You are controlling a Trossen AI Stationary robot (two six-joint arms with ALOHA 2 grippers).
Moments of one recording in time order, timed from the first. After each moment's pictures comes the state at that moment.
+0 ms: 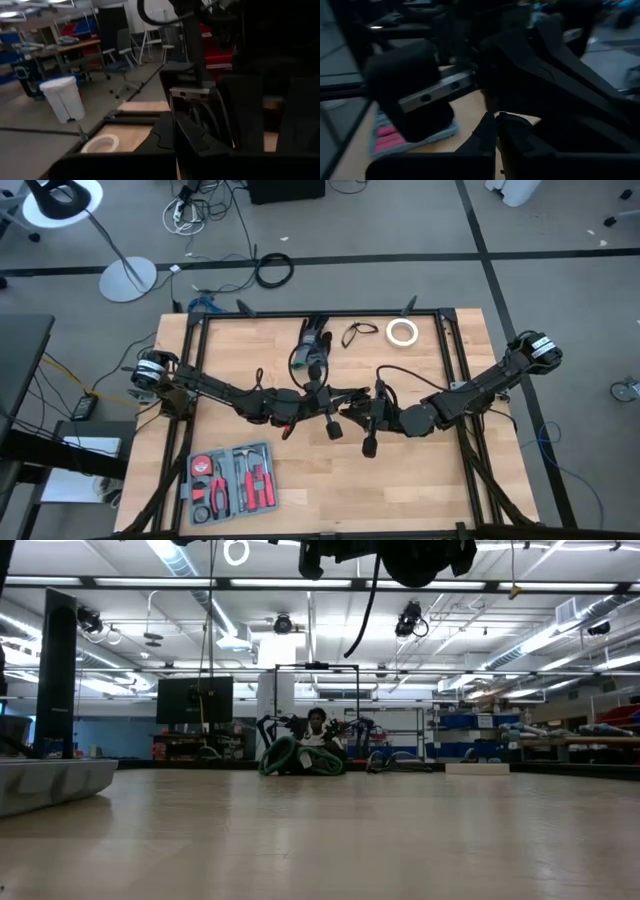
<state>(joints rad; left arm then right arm) -0.23 1.74 1.11 0.64 -0.55 0.14 0.47 1.36 0.83 0.31 0.70 0.16</state>
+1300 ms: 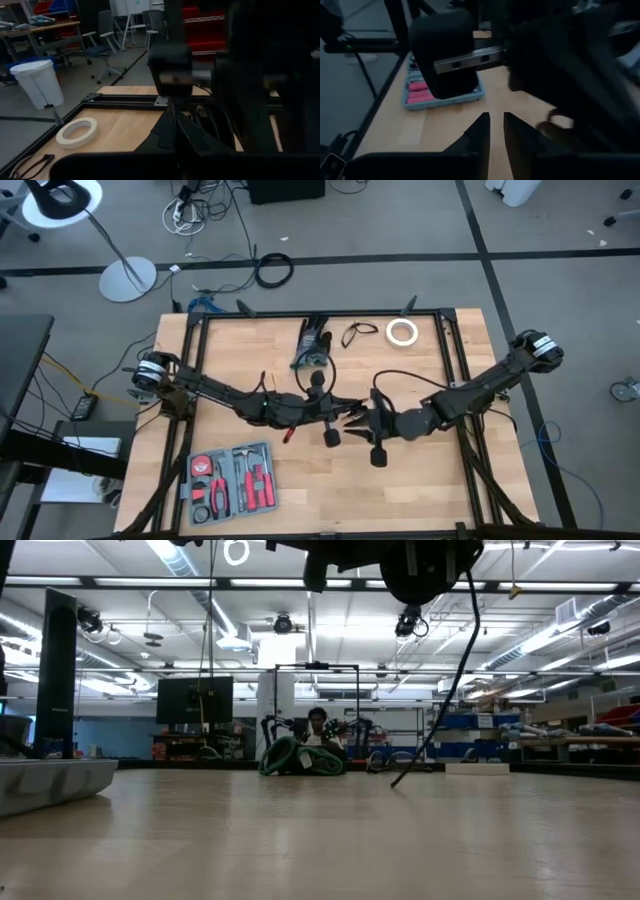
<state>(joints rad) -0.24 1.74 1.11 0.56 -0.49 0.04 0.48 1.34 0.89 0.04 0.49 0.20</state>
